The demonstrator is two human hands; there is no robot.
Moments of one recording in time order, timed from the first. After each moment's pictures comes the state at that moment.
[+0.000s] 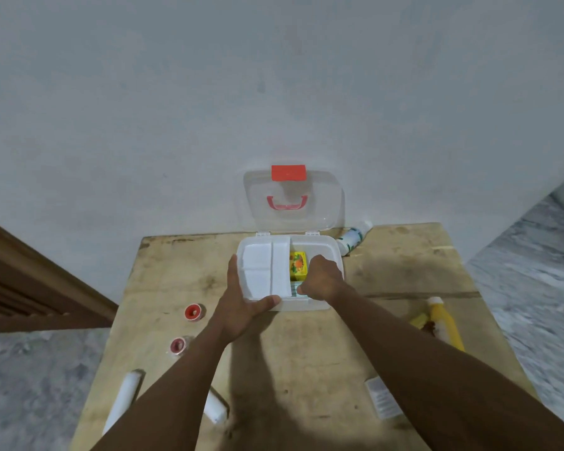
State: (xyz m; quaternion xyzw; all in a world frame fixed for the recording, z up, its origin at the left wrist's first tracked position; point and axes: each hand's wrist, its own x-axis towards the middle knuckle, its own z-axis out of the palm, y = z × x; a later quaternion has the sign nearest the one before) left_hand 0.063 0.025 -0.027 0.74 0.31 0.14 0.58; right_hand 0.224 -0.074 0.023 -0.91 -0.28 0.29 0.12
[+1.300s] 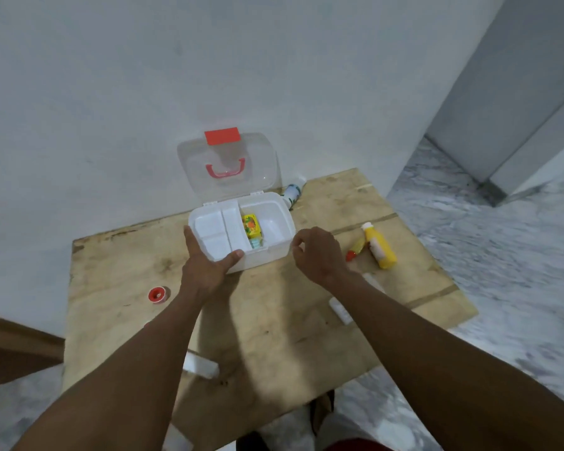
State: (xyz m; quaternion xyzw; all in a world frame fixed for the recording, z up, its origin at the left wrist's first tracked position) left_hand 0.063 0.025 -0.025 0.77 0.36 0.10 0.53; right_hand 0.168 -0.167 0.032 -0.94 -0.24 0.09 0.21
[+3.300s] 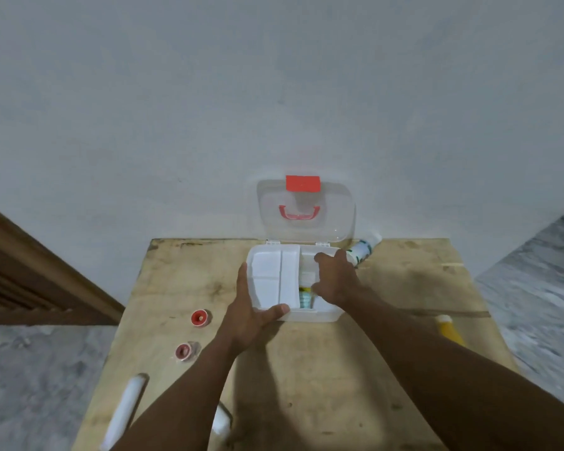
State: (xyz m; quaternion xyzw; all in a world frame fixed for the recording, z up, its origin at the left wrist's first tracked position) left_hand 0.062 0.019 -0.013 0.73 0.34 0.13 0.58; right_hand 0.251 -0.066 0.012 -0.90 -0.40 0.18 0.04
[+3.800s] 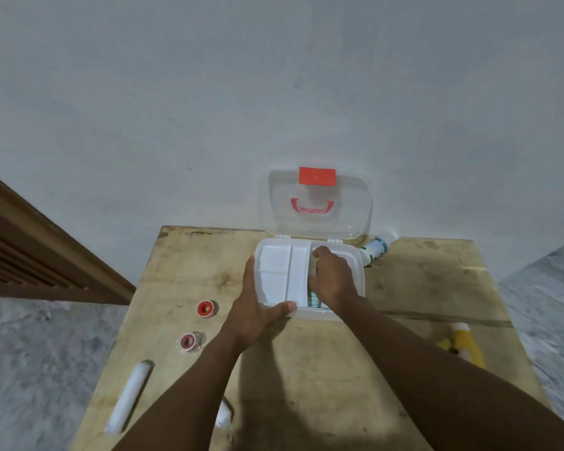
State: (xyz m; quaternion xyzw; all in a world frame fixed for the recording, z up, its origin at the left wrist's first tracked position) left_hand 0.067 0.017 -0.015 0.73 0.34 0.14 0.58; right_hand 0.236 -0.045 -0.016 -0.89 -0.33 0.20 0.23
